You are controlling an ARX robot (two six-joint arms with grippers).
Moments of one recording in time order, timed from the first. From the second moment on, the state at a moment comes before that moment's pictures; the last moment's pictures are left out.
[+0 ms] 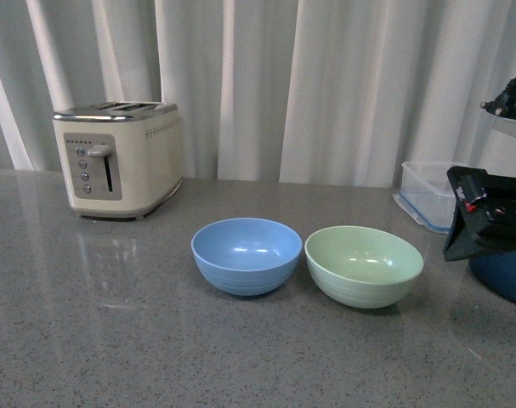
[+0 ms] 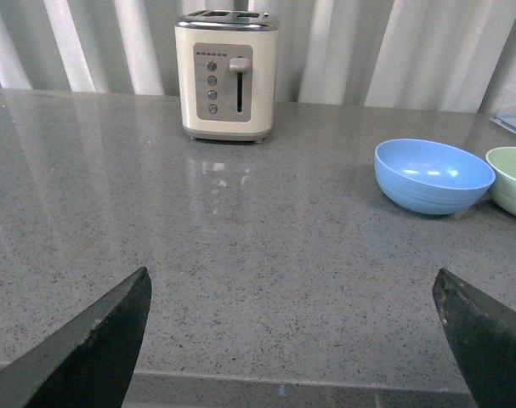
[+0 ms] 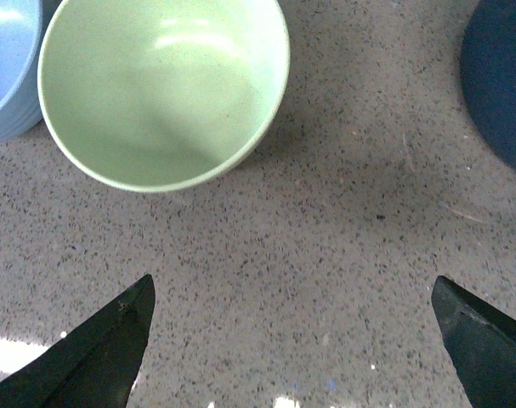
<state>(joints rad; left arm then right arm) 0.00 0.00 0.02 0.00 0.00 0.00 0.14 1.59 1.20 -0.52 -0.06 0.12</state>
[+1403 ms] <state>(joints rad) 0.00 0.00 0.02 0.00 0.00 0.00 0.12 2.08 1.64 -0.53 -0.13 0.07</state>
